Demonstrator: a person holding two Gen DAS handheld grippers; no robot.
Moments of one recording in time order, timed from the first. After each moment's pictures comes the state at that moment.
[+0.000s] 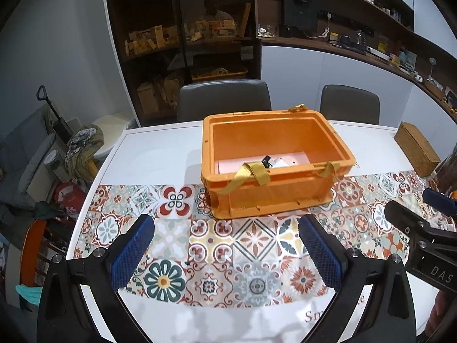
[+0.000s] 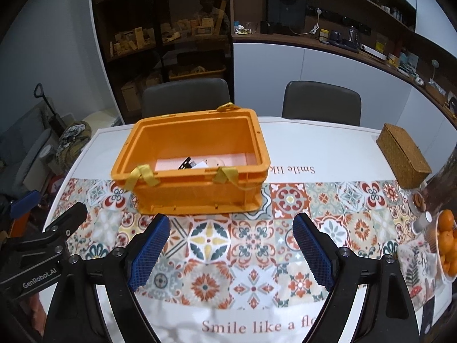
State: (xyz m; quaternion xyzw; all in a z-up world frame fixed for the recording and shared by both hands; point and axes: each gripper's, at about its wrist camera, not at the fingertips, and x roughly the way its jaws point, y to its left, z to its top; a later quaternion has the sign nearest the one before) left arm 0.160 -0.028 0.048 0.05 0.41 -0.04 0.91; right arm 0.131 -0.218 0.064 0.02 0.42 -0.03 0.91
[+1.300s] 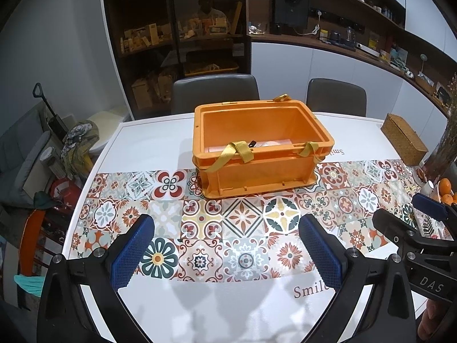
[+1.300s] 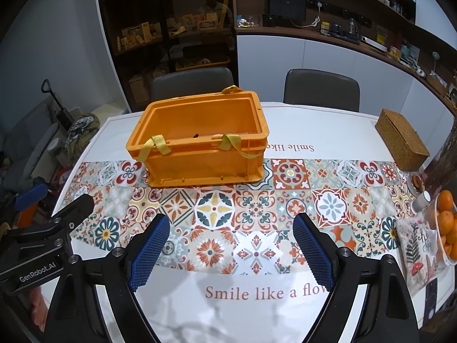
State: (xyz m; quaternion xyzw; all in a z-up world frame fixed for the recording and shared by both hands) left arm 0.113 -0.032 0.053 0.05 0.42 -0.05 0.91; right arm 0.081 -0.218 0.061 0.03 0.43 -0.02 0.90
